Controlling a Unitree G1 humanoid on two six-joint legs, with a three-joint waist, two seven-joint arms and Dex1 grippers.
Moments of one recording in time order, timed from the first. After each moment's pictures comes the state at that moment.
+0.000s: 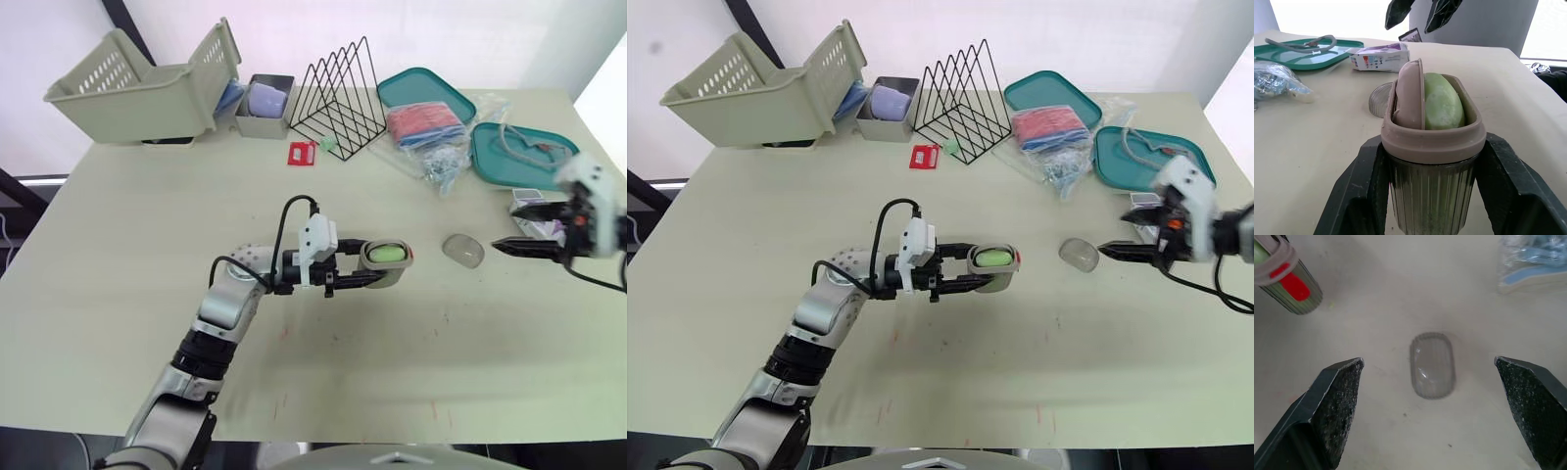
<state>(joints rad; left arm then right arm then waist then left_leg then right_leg) -0.41 0.38 -0.24 -0.03 -0.32 0.20 -1.11 -0.54 -1.14 0.01 -0.11 0.56 0.95 1.09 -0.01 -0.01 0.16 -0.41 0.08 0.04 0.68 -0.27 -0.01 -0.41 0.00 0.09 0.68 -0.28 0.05</state>
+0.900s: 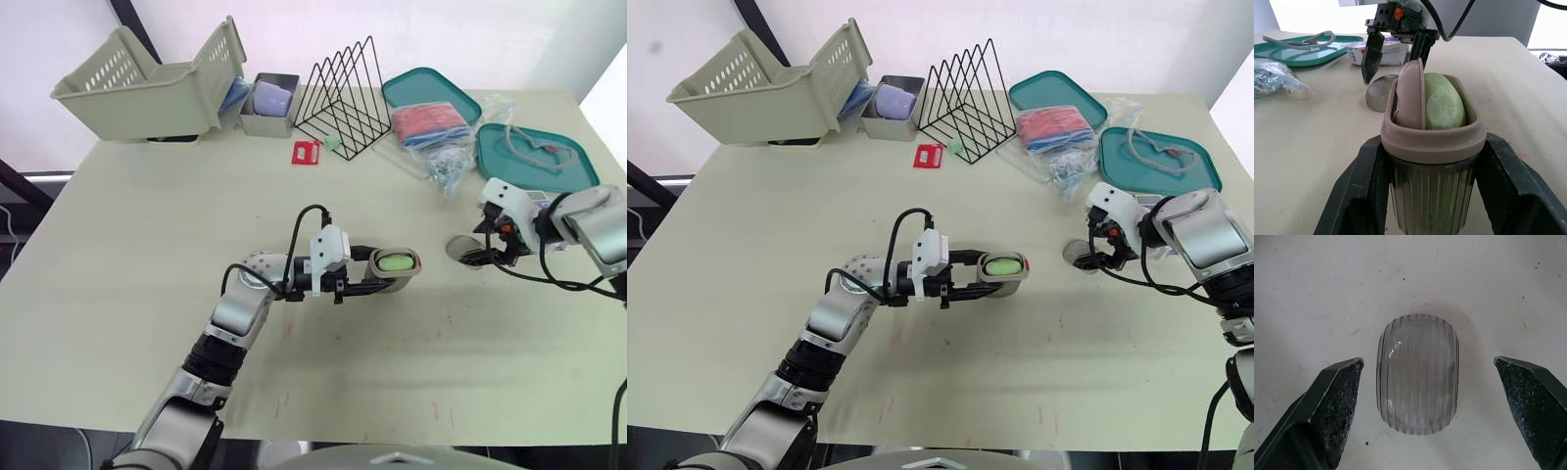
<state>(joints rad) -0.41 0.34 -0.28 0.00 -0.26 0.14 -1.09 -0.75 -0.95 0.38 0.18 0.18 0.83 1.16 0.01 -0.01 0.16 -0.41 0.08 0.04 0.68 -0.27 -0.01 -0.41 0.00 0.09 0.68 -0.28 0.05</state>
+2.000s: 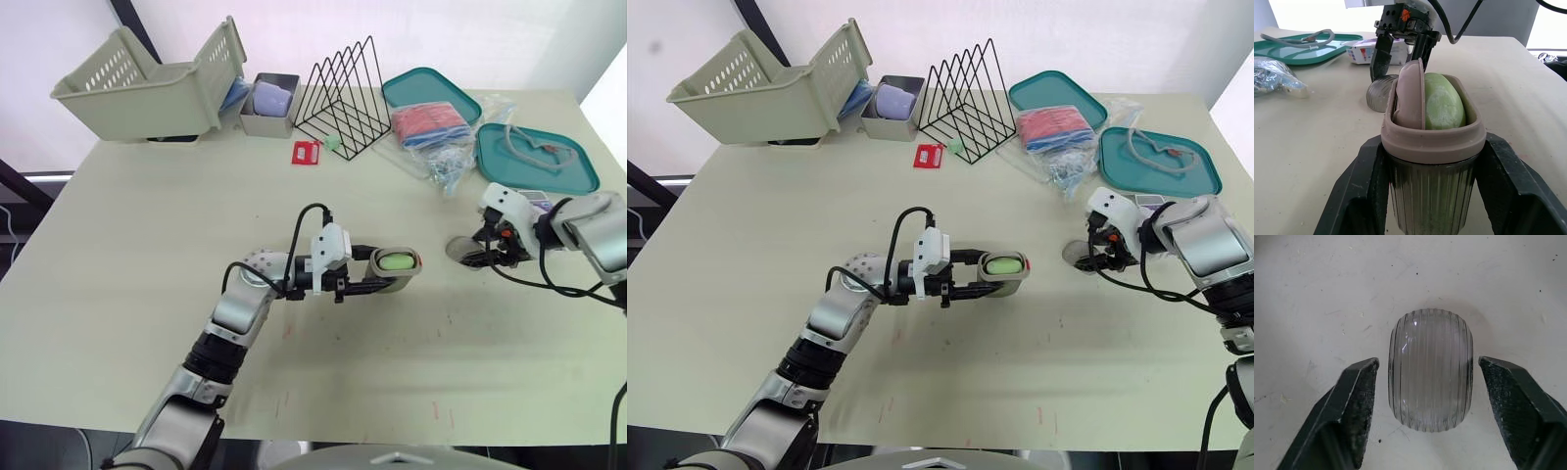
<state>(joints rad) -0.42 0.34 -0.28 0.00 -0.26 0.16 -1.09 -0.70 -0.95 0.33 0.11 0.17 0.87 1.17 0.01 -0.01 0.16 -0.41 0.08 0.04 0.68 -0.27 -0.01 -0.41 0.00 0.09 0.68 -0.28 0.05</state>
